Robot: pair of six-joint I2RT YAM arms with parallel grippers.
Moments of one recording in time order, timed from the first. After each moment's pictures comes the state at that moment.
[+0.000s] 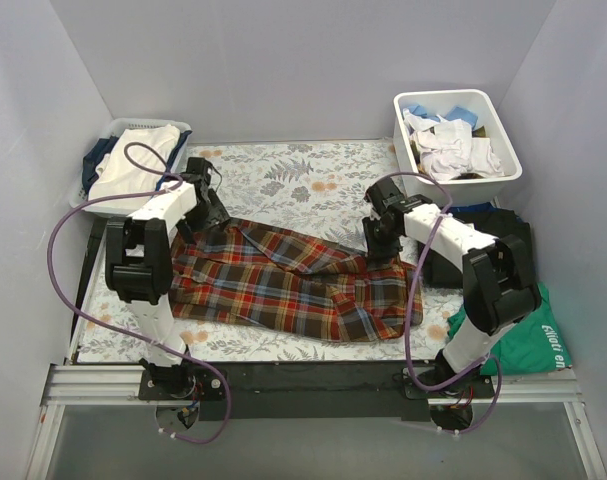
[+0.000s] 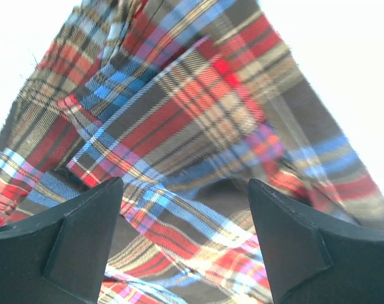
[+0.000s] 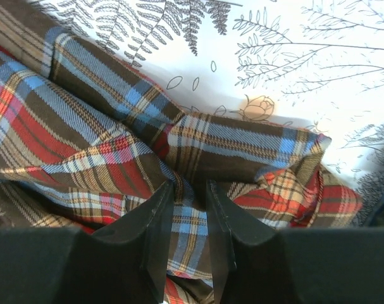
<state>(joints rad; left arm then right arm) -0.11 1.92 1.39 -0.77 -0.23 -0.65 0.45 1.68 1.16 -0.72 -0.04 0.29</state>
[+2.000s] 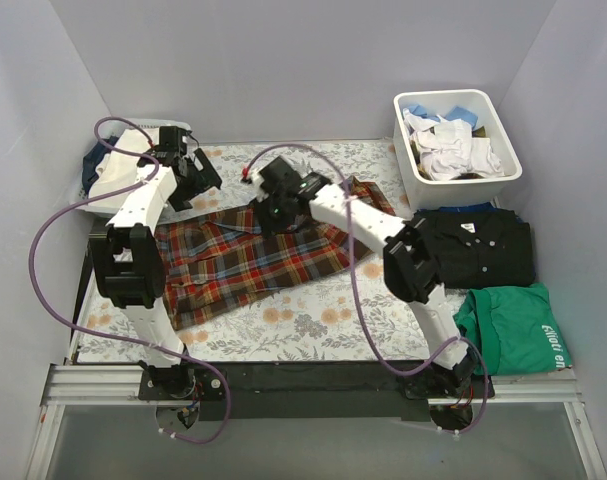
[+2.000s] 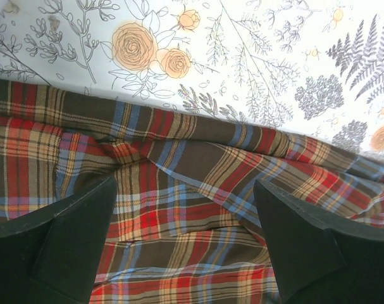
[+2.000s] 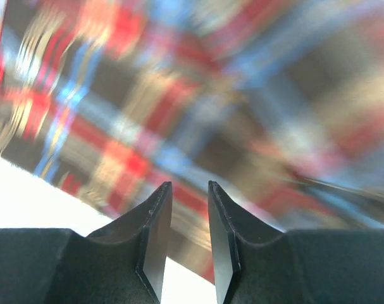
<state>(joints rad) -0.02 1.86 1.61 -0.73 -0.02 -0.57 0.81 2.18 2.02 -0.74 -0.17 0.10</state>
